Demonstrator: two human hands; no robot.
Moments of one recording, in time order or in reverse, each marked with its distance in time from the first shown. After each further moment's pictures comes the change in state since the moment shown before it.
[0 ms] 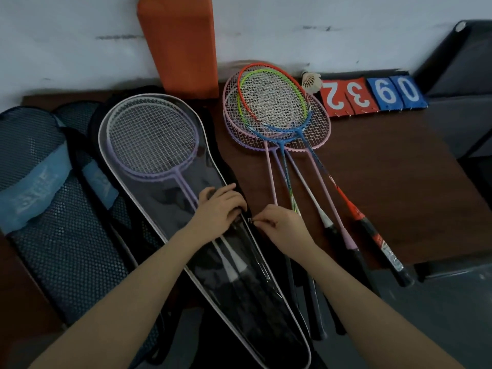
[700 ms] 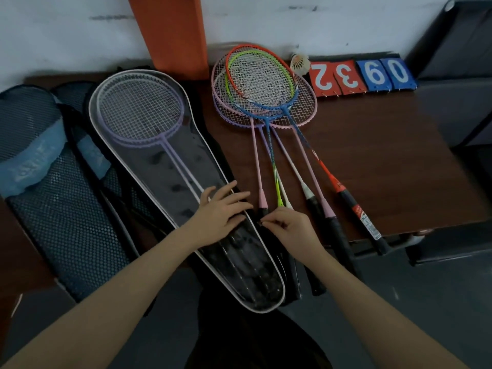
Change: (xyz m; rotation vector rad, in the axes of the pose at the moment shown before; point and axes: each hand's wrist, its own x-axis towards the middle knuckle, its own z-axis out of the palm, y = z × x) left_hand -0.047 0.058 0.033 0.086 -0.026 0.134; right_hand -0.088 0.023 -0.019 0.168 0.025 0.112
